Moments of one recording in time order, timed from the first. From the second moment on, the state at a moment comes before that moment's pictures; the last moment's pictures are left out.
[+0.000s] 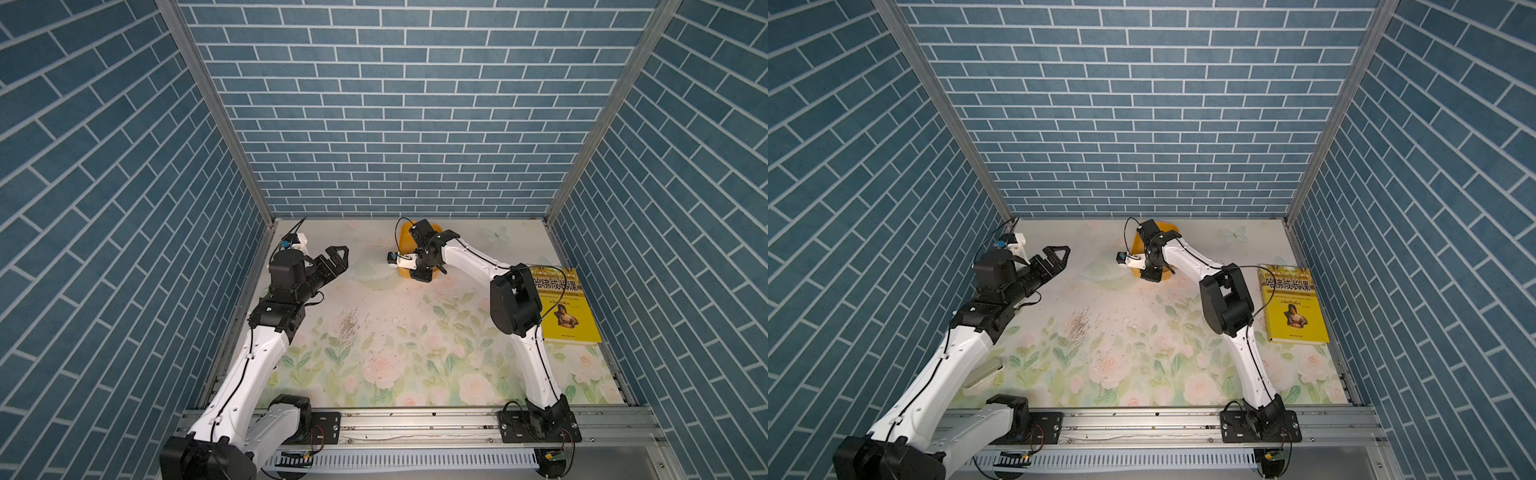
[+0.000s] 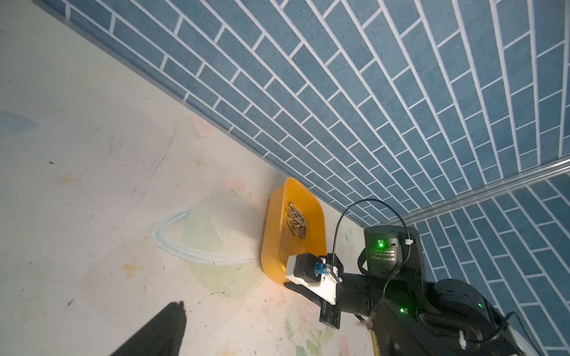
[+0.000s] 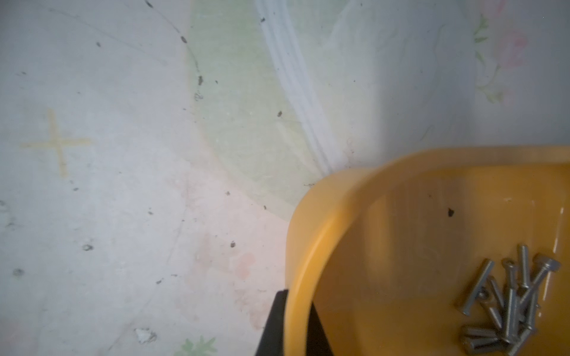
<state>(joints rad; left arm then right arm) -0.14 1.02 0.86 -0.21 0.20 -0.73 0.66 2.29 1.98 -0.87 -0.16 -0.86</state>
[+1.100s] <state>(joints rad) -0.14 1.08 0.94 -0.35 0.13 -0.56 1.17 1.83 1.39 -0.84 -0.20 -0.70</state>
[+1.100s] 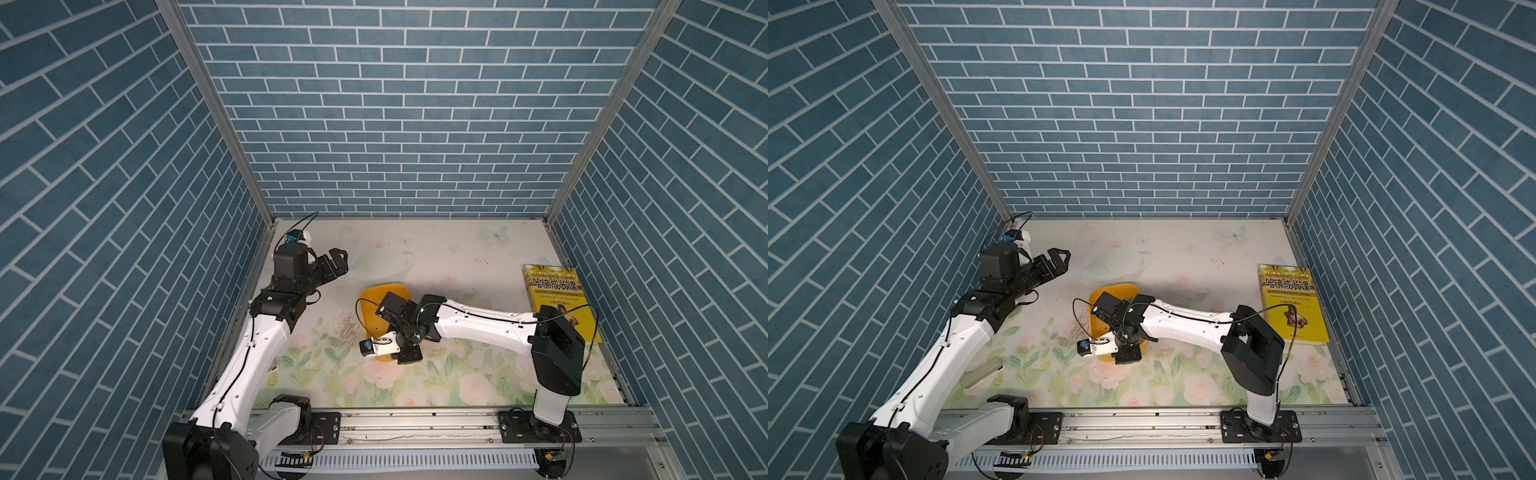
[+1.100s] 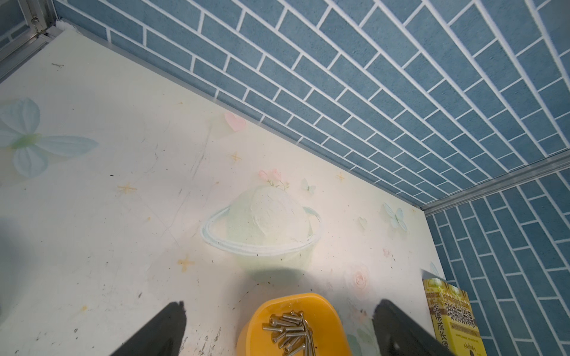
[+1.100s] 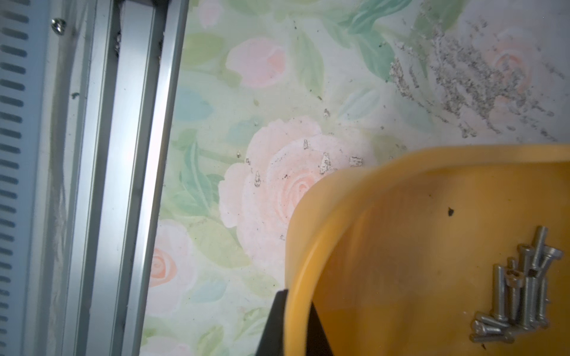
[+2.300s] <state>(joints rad) -0.14 1.08 0.94 -0.35 0.12 -0.56 1.27 1.83 1.22 -0.63 -0.08 -0.36</state>
